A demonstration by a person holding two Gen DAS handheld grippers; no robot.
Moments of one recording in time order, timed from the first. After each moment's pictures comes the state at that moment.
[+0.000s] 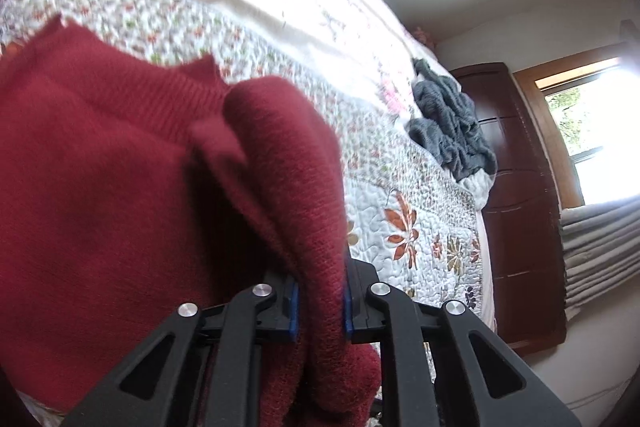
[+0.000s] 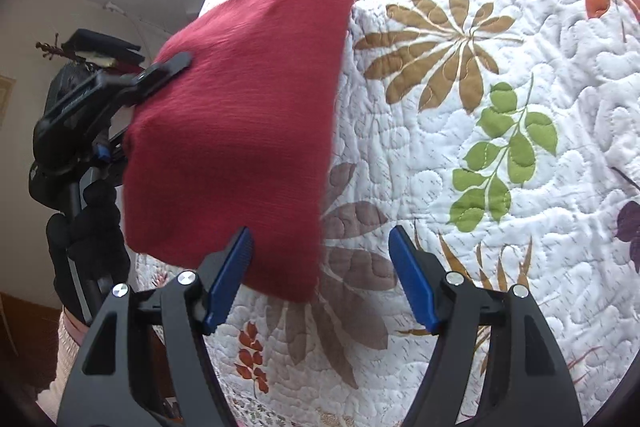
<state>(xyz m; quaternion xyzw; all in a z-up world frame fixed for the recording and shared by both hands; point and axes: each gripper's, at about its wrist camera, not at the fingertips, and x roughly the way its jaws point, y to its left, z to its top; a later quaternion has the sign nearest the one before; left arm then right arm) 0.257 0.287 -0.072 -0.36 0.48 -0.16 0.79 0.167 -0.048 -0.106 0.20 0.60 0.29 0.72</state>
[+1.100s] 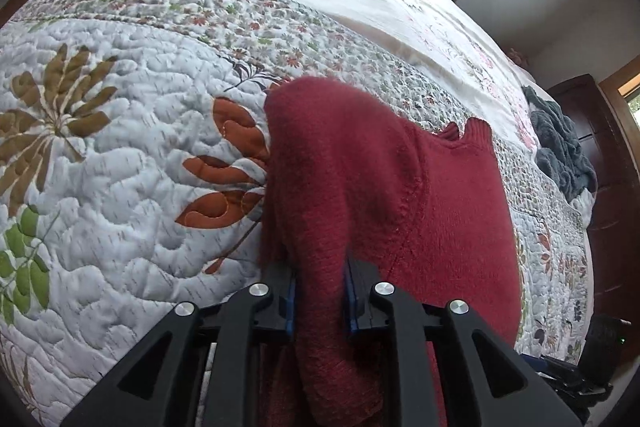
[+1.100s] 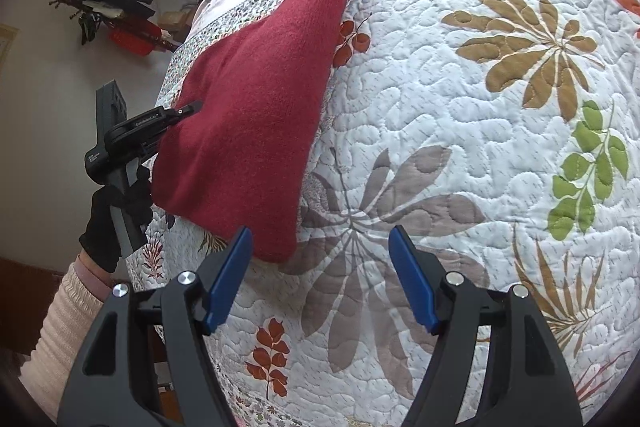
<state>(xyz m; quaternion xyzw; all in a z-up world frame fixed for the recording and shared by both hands) 0.207 0.462 -0.130 -0.27 0.51 0.01 0.82 0.155 0.032 -0.098 0.13 0.62 0.32 0.70</state>
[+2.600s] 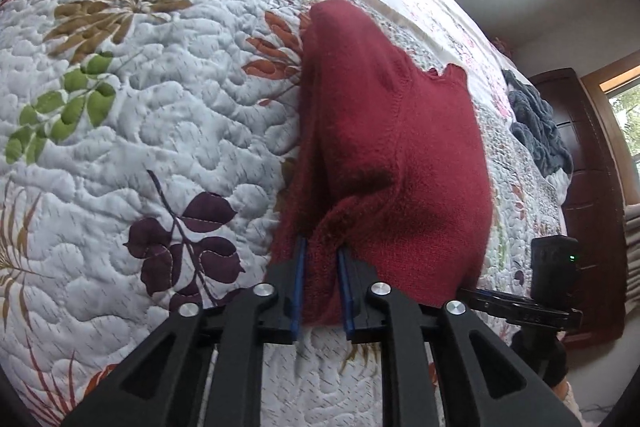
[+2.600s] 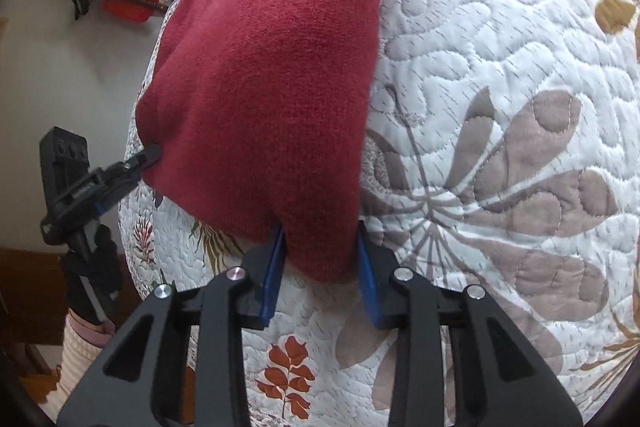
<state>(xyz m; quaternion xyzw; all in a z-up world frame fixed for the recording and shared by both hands) 0.097 0.467 -0.120 -0.31 0.53 -0.04 0.79 0.150 0.102 -0.145 0.10 0.67 0.34 0.65</state>
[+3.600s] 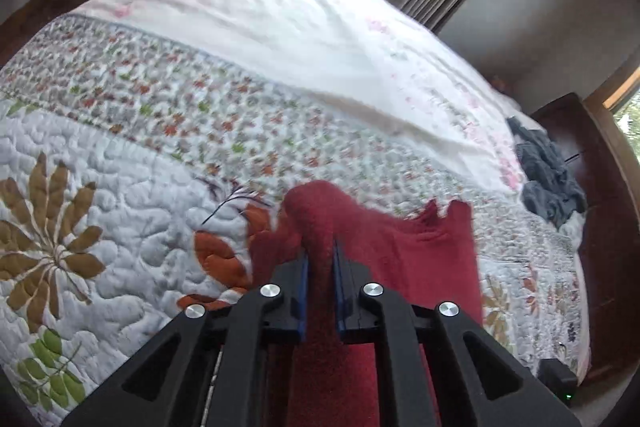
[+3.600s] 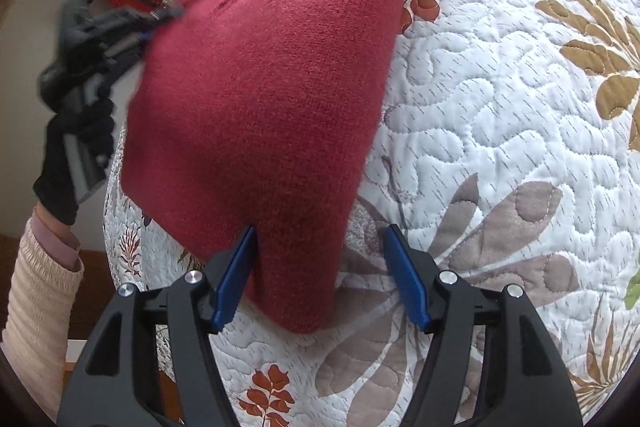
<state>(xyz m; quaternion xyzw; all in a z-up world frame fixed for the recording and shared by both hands) 0.260 0.493 -0.117 -0.26 0.50 0.03 0.83 0.170 0.118 -0.139 0.07 0.64 0.34 0.68</state>
